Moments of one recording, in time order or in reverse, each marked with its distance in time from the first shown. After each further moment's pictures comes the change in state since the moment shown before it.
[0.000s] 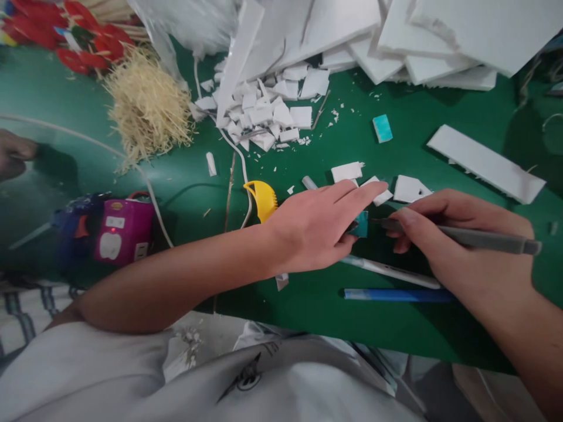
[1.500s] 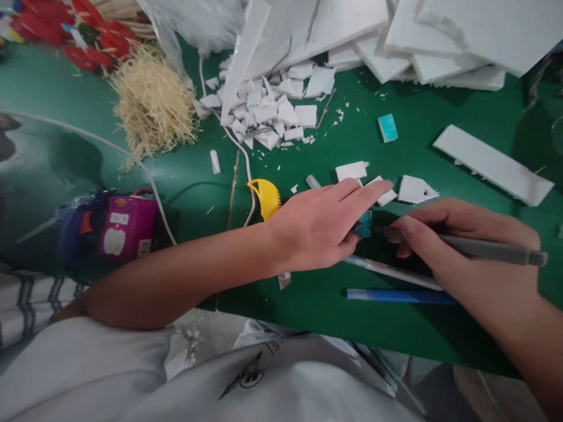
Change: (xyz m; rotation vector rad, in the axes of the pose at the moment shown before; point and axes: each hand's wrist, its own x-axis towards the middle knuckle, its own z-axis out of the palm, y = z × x) left_hand 0.000 0.001 0.000 -0.032 -0.007 -0.015; right_hand 0.000 -0.008 -0.003 -0.014 -0.131 -0.022
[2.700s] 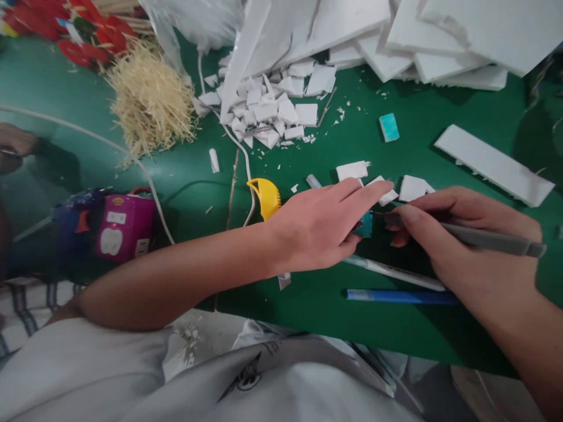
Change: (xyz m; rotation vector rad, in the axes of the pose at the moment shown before) left_hand 0.001 0.000 0.000 0.028 0.001 0.007; right_hand 0.005 0.001 0.006 0.069 0.091 0.056
